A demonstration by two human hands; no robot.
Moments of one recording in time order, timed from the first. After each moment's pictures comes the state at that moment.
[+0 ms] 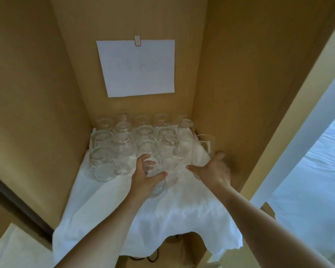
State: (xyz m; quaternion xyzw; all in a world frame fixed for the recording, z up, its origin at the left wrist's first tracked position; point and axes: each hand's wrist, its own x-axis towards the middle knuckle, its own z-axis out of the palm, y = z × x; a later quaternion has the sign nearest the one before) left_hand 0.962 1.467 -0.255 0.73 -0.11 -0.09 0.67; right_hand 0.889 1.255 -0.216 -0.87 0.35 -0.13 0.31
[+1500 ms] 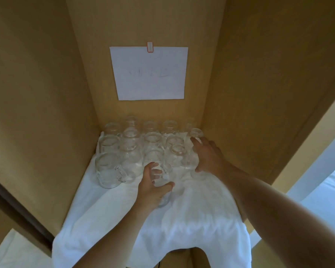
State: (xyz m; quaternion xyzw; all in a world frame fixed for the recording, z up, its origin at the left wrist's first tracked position) left_hand 0.962 1.456 -0.247 0.72 -0.08 -0.08 0.68; right_hand 0.978 1.236 -0.171 -1.00 0.09 0.00 0.02
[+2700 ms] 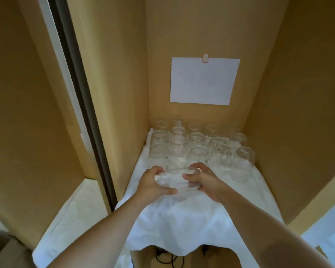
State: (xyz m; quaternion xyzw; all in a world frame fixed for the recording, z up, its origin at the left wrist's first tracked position) left_hand 0.945 1.613 -0.244 0.83 -0.05 -0.05 0.55; right_hand 0.936 1.393 -0.217 -0.69 0.11 0.12 0.70
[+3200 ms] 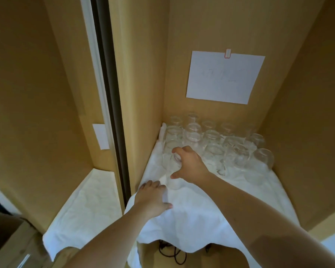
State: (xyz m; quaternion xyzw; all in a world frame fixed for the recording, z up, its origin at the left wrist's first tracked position) left_hand 0.938 1.658 -0.293 0.98 -0.15 -0.08 0.10; right_hand 0.975 1.486 -0.195 -0.97 -0.12 -0.04 0.21
